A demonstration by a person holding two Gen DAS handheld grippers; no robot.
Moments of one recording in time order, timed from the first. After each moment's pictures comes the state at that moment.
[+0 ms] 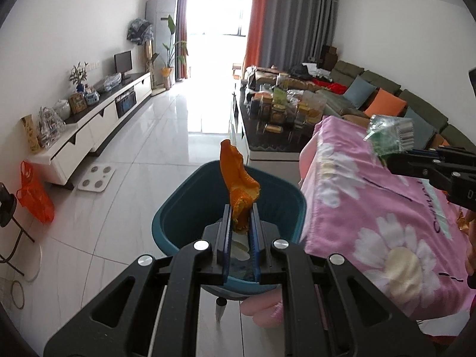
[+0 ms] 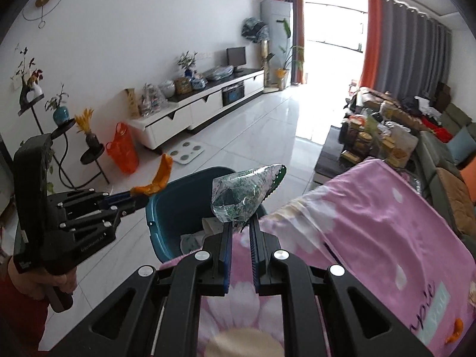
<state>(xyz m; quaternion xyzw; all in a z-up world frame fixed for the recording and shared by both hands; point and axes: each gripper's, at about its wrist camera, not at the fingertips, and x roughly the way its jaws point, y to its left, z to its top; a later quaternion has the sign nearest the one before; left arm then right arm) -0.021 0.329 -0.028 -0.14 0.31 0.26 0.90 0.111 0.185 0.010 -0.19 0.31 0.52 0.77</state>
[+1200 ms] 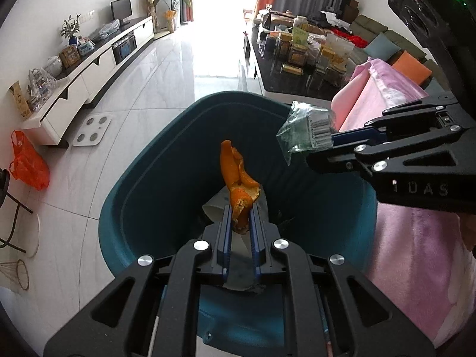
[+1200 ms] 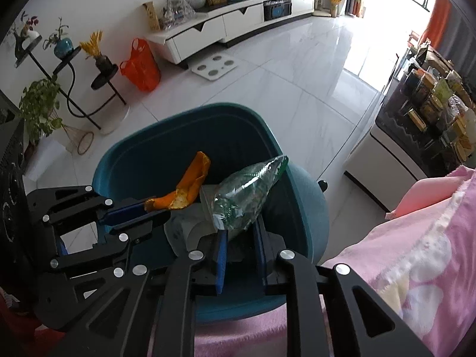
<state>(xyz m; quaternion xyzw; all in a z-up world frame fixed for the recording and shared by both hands) 0.101 0.396 -0.142 -0.19 0.43 0.26 0.84 0.164 0.346 -0.102 -0.33 0.46 0.54 0.63</state>
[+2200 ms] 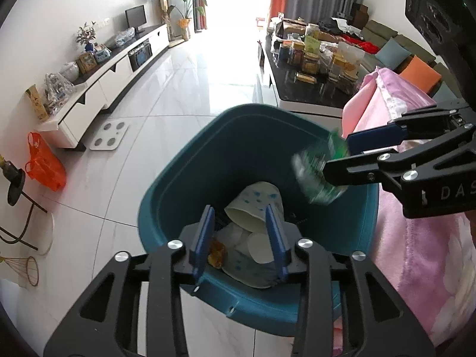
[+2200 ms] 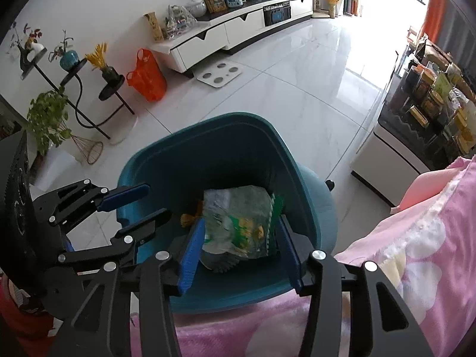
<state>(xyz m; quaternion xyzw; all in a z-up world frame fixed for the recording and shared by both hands) 0.079 0.381 -0.124 -0.17 0.42 0.30 0.84 0.160 0.333 -0.082 -0.29 0.47 0.55 0.63</state>
